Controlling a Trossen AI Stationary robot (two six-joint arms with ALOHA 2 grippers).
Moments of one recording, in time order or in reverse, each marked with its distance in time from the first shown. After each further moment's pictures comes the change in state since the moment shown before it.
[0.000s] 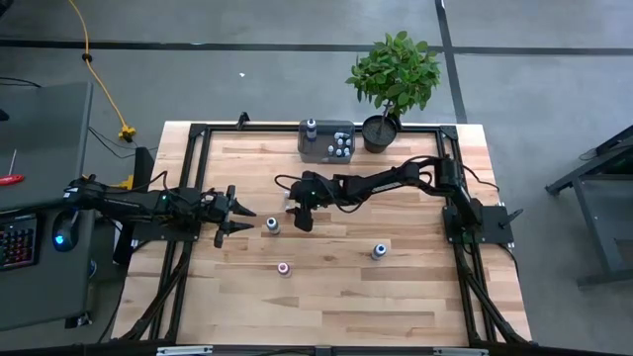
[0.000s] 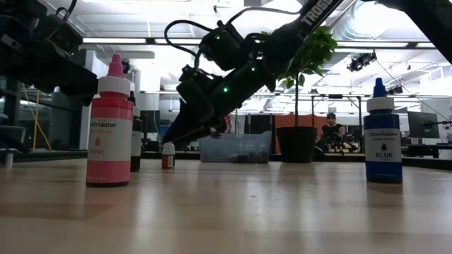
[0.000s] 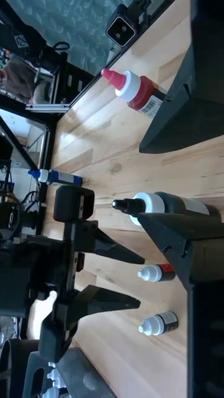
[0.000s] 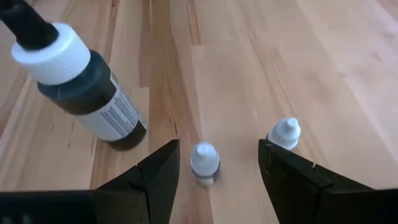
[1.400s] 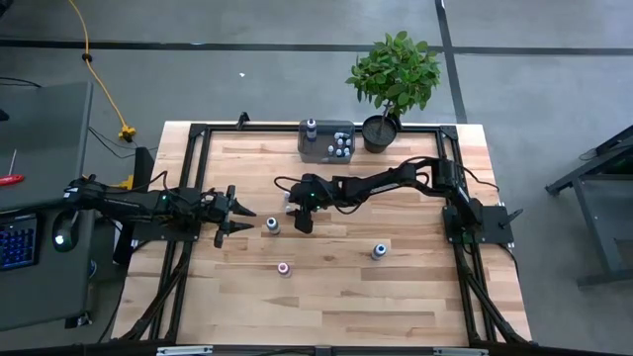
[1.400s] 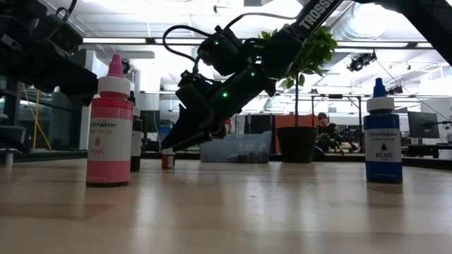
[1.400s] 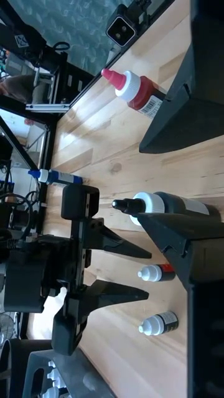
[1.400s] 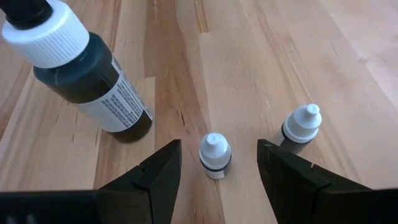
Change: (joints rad) left arm 0.000 0.000 0.000 0.000 0.000 0.000; right arm 0.002 0.020 0.001 0.005 -0.028 0.020
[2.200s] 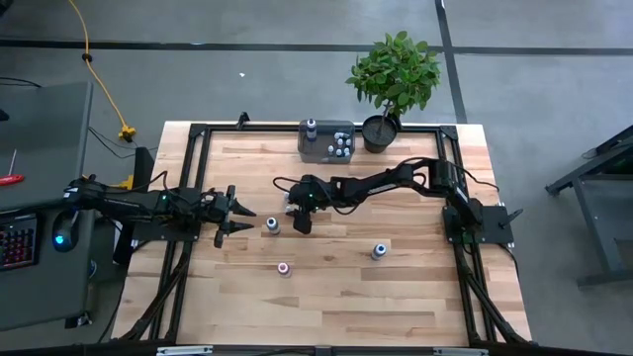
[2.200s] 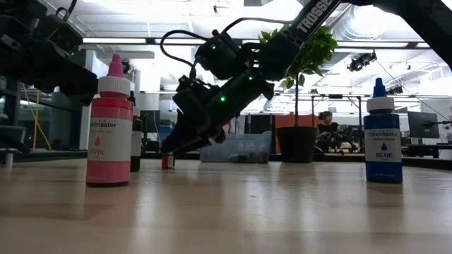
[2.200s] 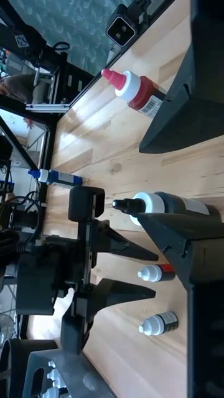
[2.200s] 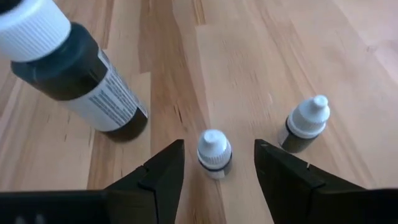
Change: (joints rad) left arm 0.000 0.000 0.000 0.000 0.000 0.000; right arm 0.000 0.027 0.017 -0.003 -0.002 0.023
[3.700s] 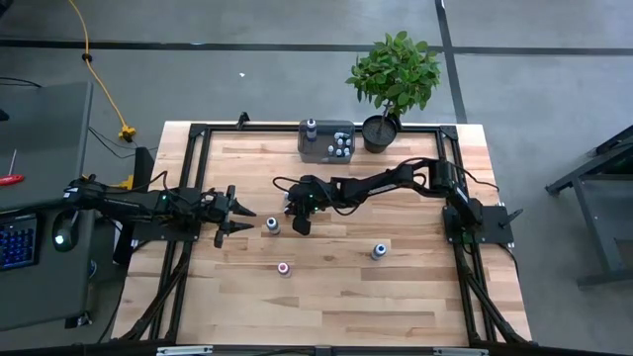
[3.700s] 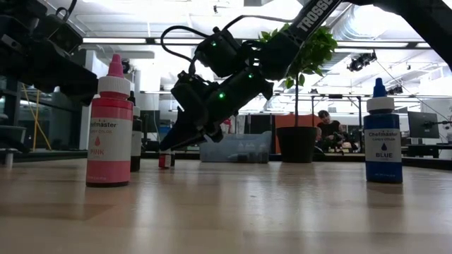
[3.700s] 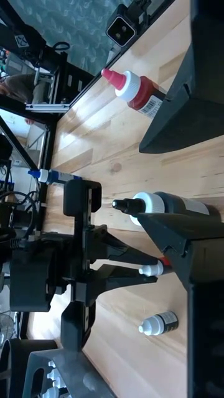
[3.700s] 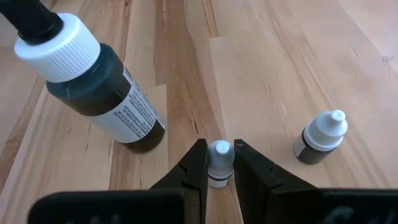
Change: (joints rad) left arm 0.000 0.000 0.000 0.000 0.000 0.000; right arm 0.007 0.000 0.000 0.027 -0.029 0.025
